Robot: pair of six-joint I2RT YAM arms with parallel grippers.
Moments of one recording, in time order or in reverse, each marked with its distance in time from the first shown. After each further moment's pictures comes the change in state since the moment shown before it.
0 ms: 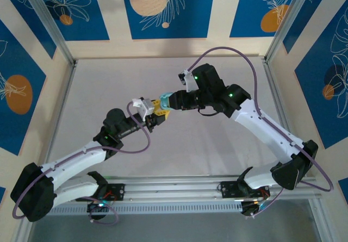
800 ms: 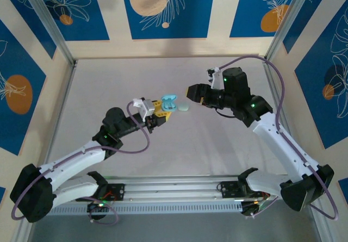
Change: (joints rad) left arm -0.002 -0.009 0.027 -0.038 0.081 0.004; right arm -0.235 -0.216 -0.254 0.232 -0.142 0.226
